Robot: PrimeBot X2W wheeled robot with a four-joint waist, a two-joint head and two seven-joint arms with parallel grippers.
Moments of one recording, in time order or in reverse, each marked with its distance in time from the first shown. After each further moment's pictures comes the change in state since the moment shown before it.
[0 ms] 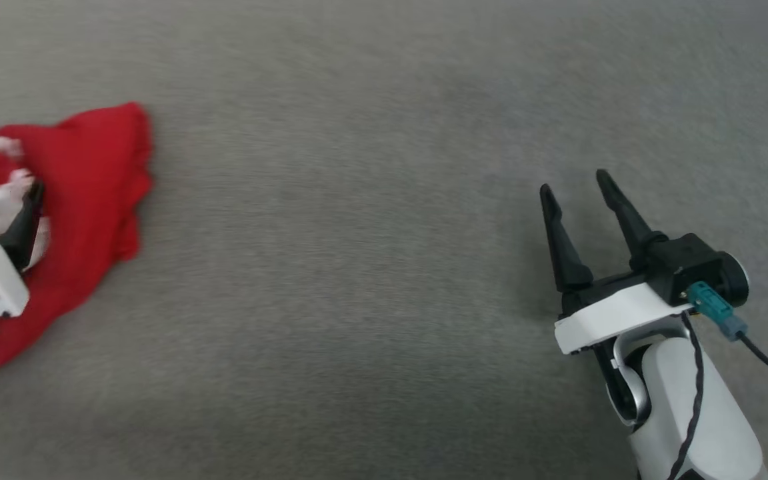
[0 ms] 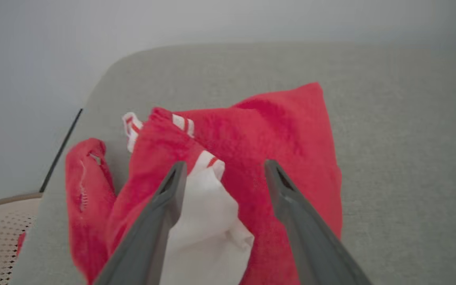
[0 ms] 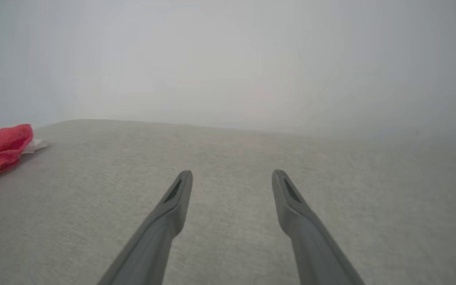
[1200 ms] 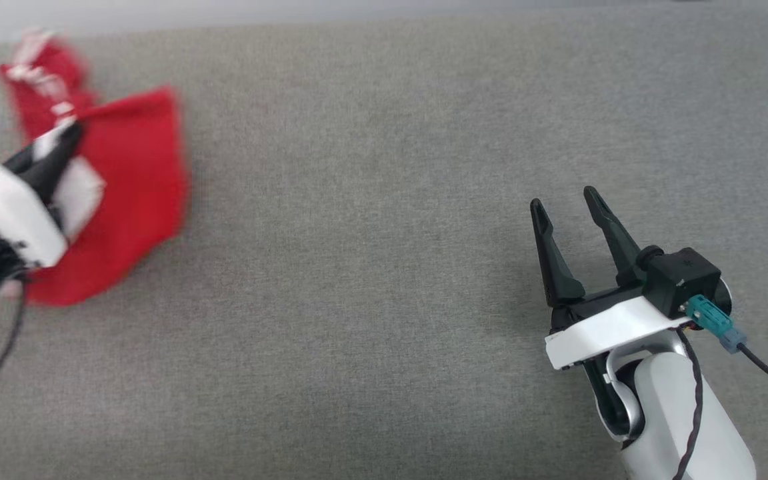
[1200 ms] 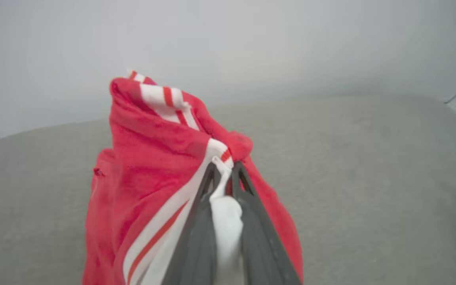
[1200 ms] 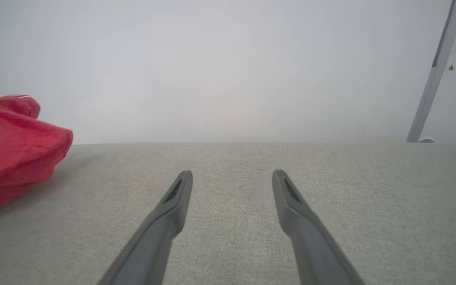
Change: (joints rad) left arm -0.206 0.138 -0.372 -0.177 -0.384 0.001 0.039; right arm 0.034 0.002 0.027 -0.015 0.102 0.000 0.000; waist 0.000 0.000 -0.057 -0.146
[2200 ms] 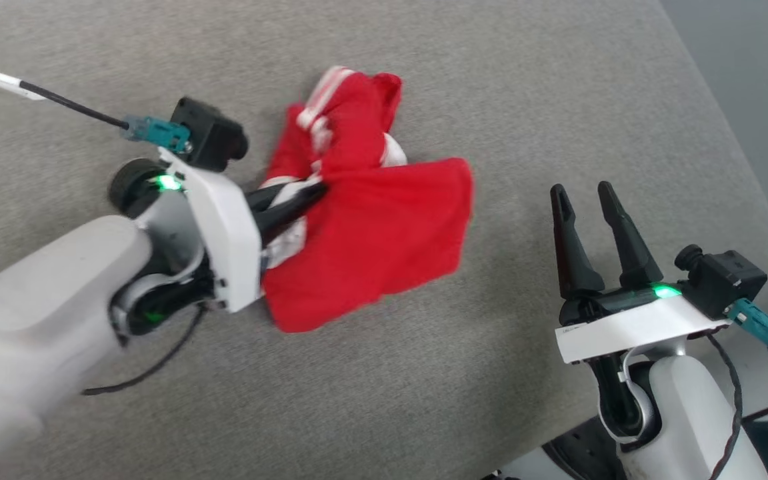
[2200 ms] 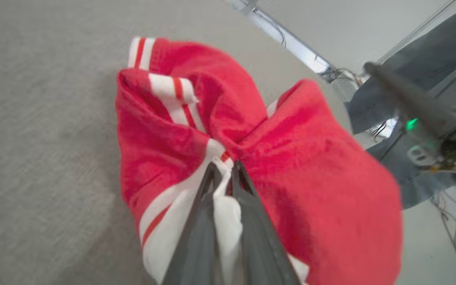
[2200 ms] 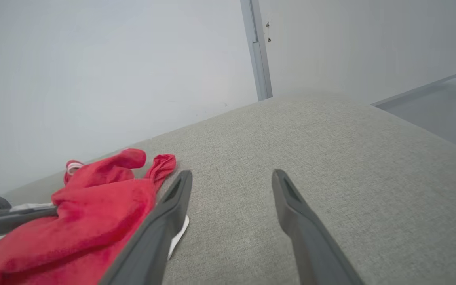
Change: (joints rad) left arm -0.255 -0.145 -0.510 -0.180 -0.120 0.000 0.040; right arm 0.025 -0.002 0.007 -0.075 0.273 0.000 0.000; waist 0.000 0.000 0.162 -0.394
